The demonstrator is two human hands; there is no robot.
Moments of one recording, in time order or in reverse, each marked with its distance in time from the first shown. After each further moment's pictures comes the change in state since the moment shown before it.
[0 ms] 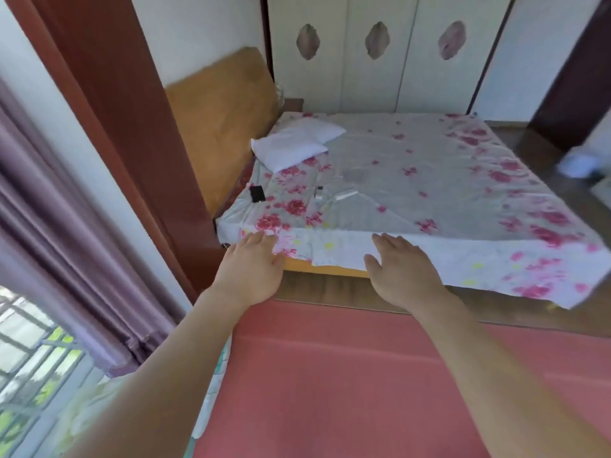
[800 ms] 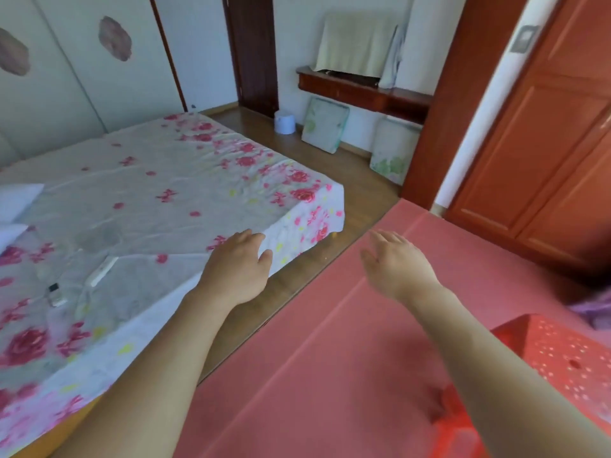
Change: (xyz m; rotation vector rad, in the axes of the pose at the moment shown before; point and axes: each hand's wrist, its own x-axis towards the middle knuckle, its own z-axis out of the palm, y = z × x) left_hand 0.222 0.347 0.118 -0.029 -0.294 0.875; right_hand -0.040 0.275 -0.053 0.099 0.264 0.914
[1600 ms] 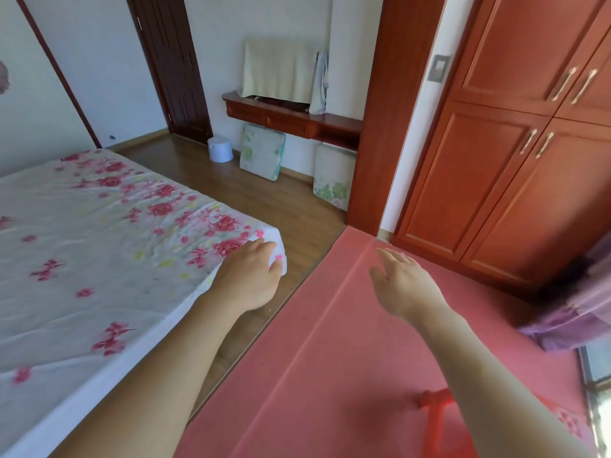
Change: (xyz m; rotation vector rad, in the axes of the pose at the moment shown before) left_hand 0.317 0.225 0.055 0.040 -0.099 0.214; right_hand 0.219 0.246 -0.086 0.053 0.018 0.270
